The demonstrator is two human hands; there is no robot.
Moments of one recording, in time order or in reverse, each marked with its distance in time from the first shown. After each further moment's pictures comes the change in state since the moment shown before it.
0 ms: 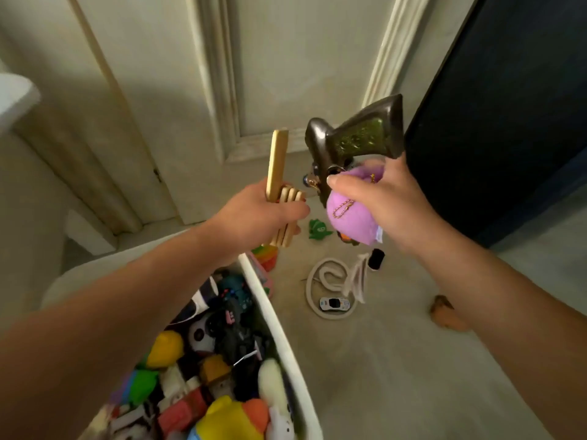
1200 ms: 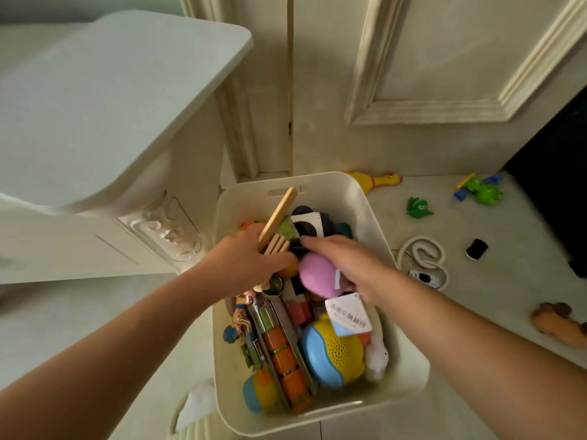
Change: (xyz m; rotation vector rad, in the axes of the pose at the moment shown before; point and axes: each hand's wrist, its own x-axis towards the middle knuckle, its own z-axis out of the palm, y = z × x) left_hand -0.178 -0.106 -0.090 0.402 0.194 -0.338; right_hand -0.122 0.038 0.181 -0.074 -0.668 0.527
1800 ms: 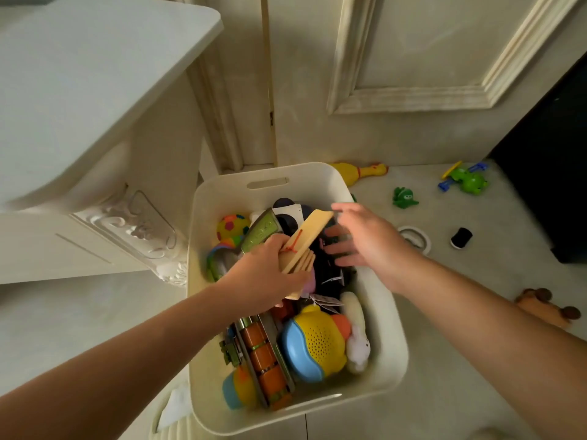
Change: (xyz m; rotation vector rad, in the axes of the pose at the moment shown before) left_hand 0.010 0.009 0.056 -0.056 -0.058 0.100; right_hand -0.013 0.001 -0.049 0.022 0.155 -0.198
